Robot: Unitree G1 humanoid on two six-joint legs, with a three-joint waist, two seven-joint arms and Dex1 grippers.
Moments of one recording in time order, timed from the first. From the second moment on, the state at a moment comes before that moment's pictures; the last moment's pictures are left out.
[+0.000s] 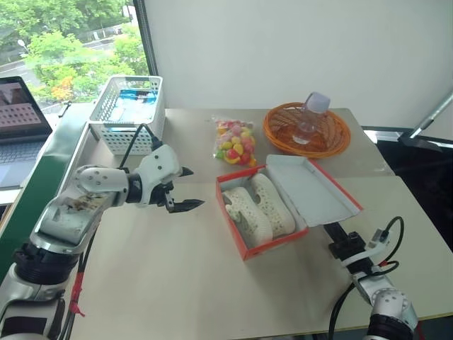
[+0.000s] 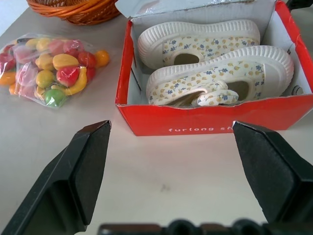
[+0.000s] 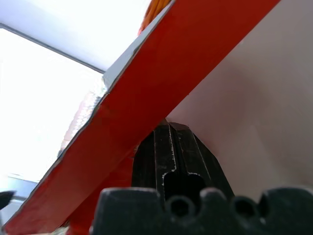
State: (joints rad) left arm -0.51 0.85 -0.12 -0.34 -0.36 0.68 -0.96; right arm -0.10 -0.16 -0.68 0.21 0.89 0.73 0.76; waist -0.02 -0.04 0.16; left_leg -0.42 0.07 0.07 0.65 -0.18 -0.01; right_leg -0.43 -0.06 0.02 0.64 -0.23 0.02
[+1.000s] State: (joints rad) left arm -0.44 0.87 -0.06 -0.36 -0.34 0.69 -0.93; right arm -0.52 -0.41 -0.19 -0.16 1.08 0.94 0.61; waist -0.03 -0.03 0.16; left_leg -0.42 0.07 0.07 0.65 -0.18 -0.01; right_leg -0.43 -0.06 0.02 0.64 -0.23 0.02
